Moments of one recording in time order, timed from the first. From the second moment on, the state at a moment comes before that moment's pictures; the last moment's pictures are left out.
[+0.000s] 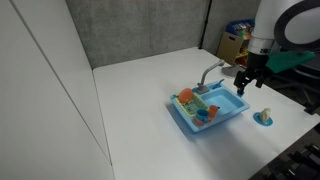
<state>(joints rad) 0.04 0.03 0.05 -2.34 -0.12 2.21 0.36</state>
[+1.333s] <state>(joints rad) 0.15 0.30 0.08 -2.24 -0.02 2.45 0.41</state>
